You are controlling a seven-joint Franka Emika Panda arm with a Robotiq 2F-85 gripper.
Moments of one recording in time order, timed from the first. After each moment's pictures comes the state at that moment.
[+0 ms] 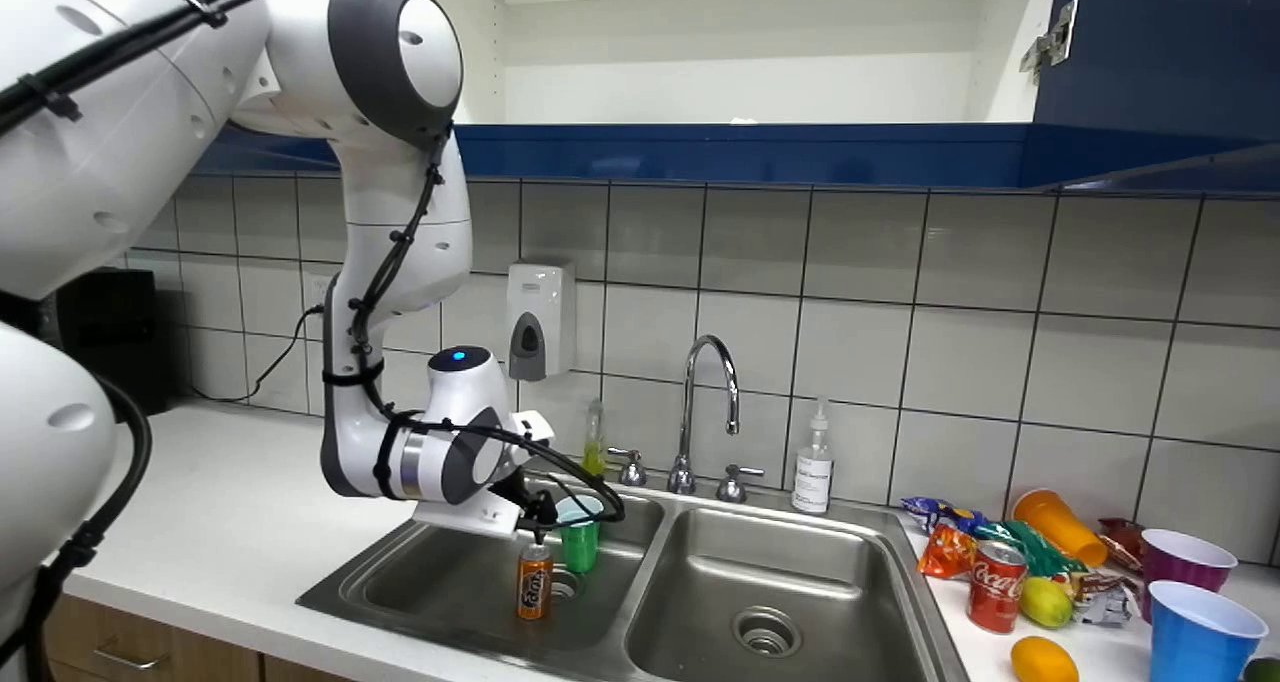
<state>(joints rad) 0.02 0.62 -0.01 -2.37 -0.10 3.46 -0.02</state>
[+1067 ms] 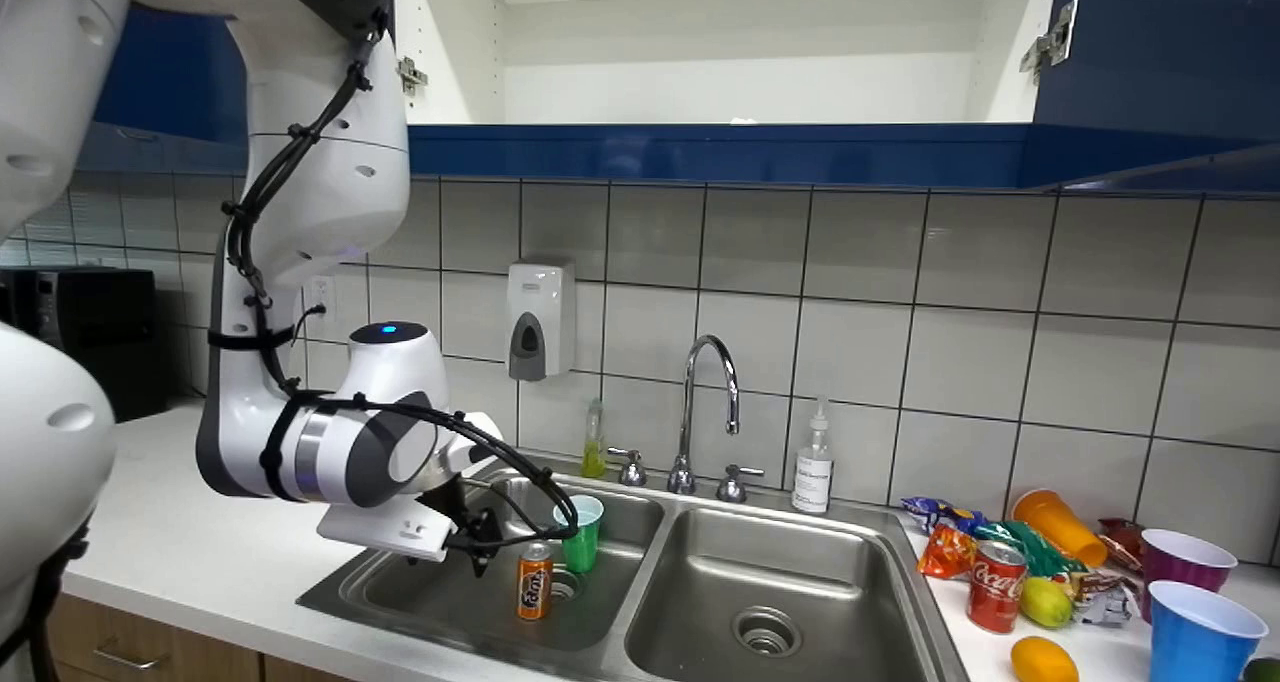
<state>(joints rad) 0.02 0.34 0.02 -2.77 -0.10 3.46 -0.02</state>
